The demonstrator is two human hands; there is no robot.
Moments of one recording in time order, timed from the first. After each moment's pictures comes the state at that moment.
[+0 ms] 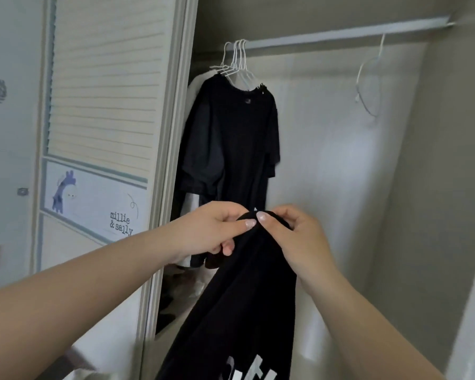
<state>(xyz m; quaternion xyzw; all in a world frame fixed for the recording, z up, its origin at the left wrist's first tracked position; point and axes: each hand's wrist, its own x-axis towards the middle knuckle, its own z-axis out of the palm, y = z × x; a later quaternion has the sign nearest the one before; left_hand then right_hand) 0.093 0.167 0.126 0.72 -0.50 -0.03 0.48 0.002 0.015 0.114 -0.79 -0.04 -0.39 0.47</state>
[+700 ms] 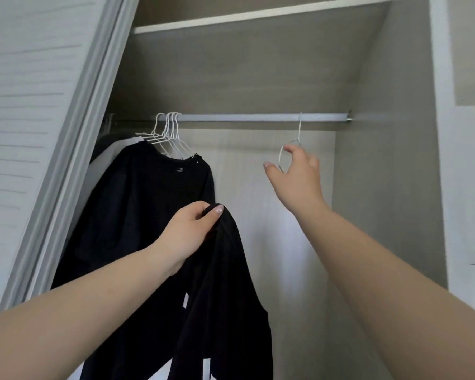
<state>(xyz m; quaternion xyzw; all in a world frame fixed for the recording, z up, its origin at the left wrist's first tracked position) 0.173 -0.006 0.242 0.54 -0.46 0.10 0.69 0.047 -0.133 0.335 -0.77 0.07 -0.61 0.19</state>
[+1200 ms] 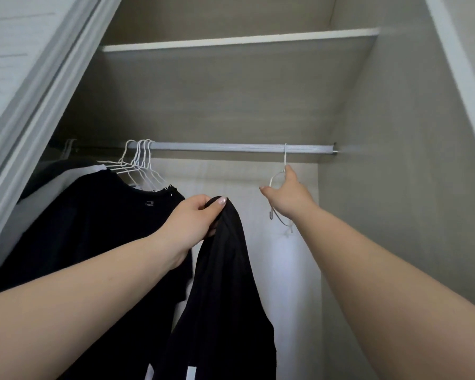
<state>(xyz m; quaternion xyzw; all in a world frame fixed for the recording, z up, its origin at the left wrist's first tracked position) 0.221 -0.070 0.336 0.47 -0.52 0.10 0.71 0.101 -0.209 0.413 -0.80 0.21 -0.54 0.13</state>
